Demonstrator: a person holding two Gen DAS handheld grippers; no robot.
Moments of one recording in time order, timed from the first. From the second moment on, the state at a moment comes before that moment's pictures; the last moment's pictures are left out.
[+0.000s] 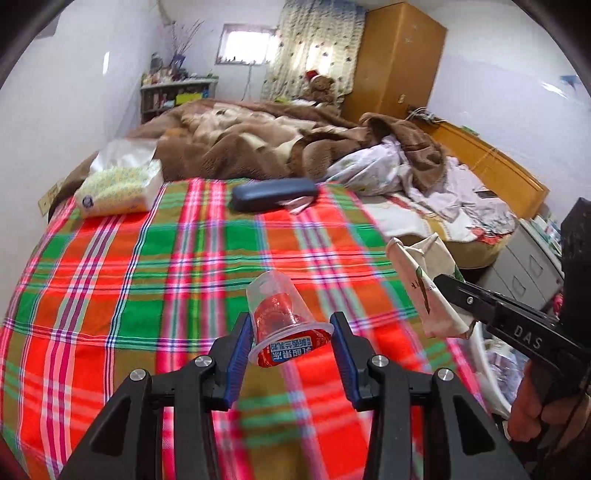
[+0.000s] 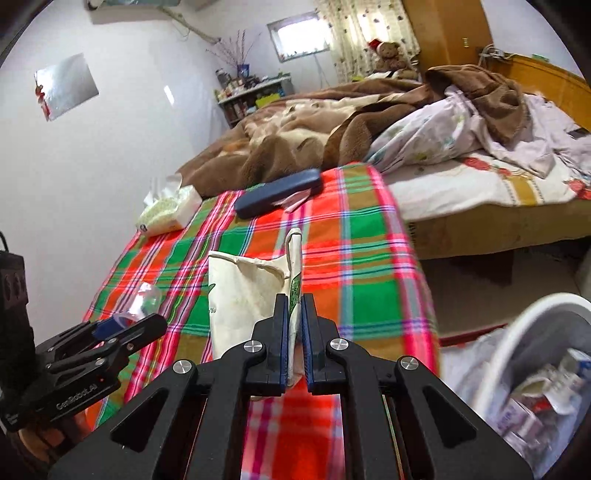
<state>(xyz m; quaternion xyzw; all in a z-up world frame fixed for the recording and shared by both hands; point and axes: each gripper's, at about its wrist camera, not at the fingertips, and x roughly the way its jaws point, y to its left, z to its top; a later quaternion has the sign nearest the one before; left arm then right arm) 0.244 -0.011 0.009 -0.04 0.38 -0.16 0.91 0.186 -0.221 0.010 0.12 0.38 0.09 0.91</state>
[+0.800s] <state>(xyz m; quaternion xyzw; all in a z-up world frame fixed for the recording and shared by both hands) 0.128 -0.151 0.068 0.02 0.32 -0.28 0.90 0.071 -0.331 0.047 0.14 0.30 -0.03 0.94</state>
